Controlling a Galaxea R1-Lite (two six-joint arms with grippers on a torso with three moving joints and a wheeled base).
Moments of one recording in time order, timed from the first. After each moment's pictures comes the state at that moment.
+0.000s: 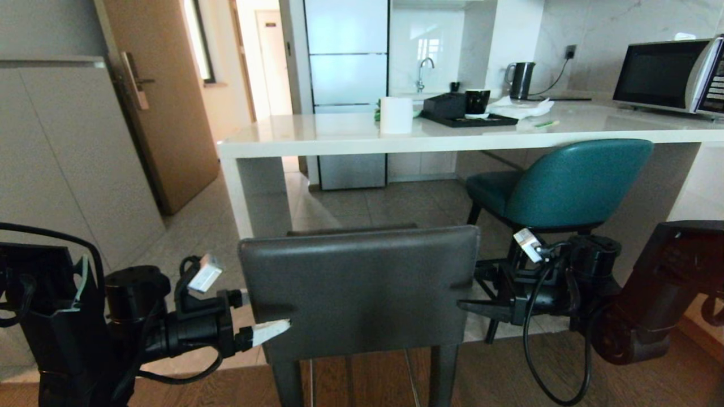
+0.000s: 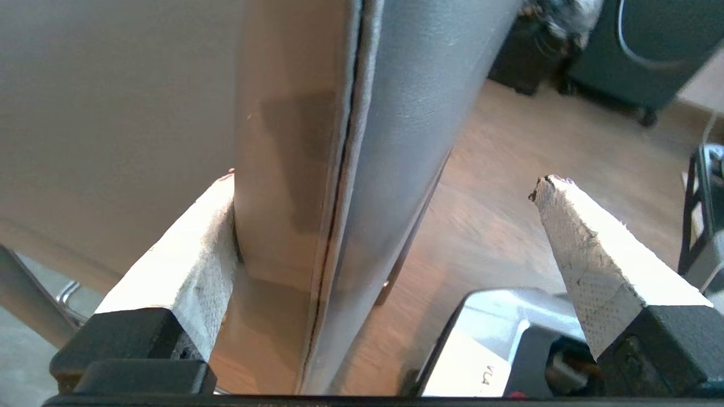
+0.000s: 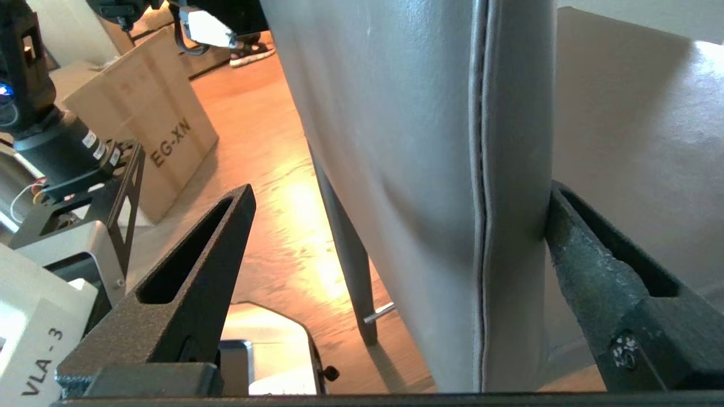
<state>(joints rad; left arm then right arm) -0.08 2.15 -0.35 -1.52 -1.03 -0.01 0.12 2.25 -0.67 -1.41 1.25 0.02</state>
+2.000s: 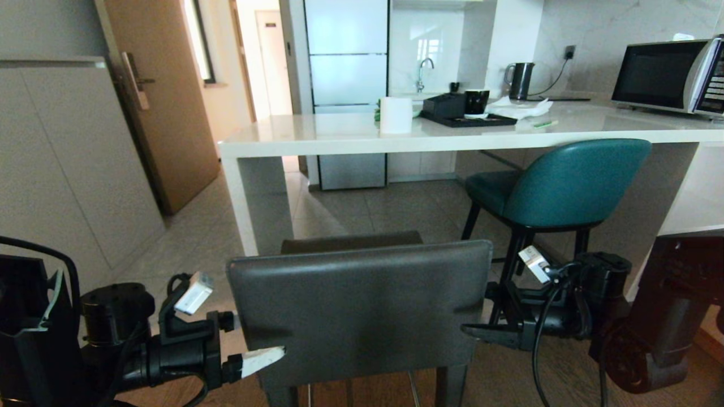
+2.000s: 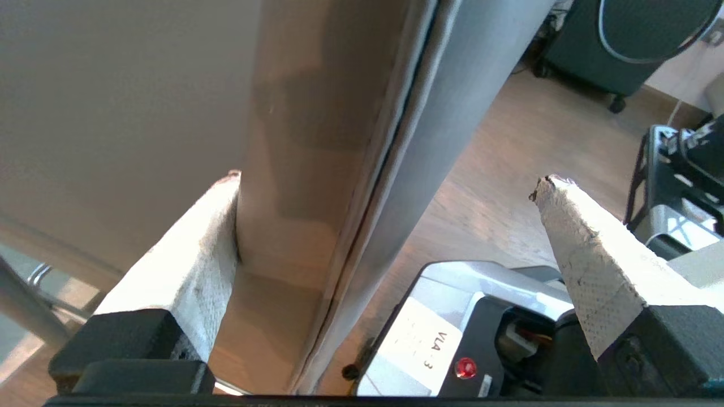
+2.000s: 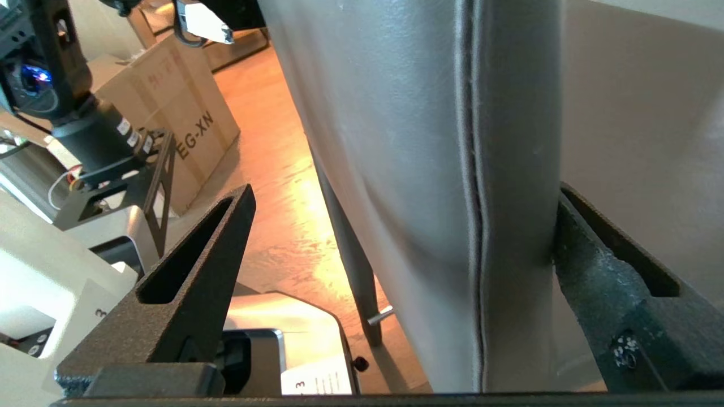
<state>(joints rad) -0.08 2.07 -0.19 -1.52 -1.02 0.00 0.13 2.23 -0.51 -1.52 1.24 0.01</state>
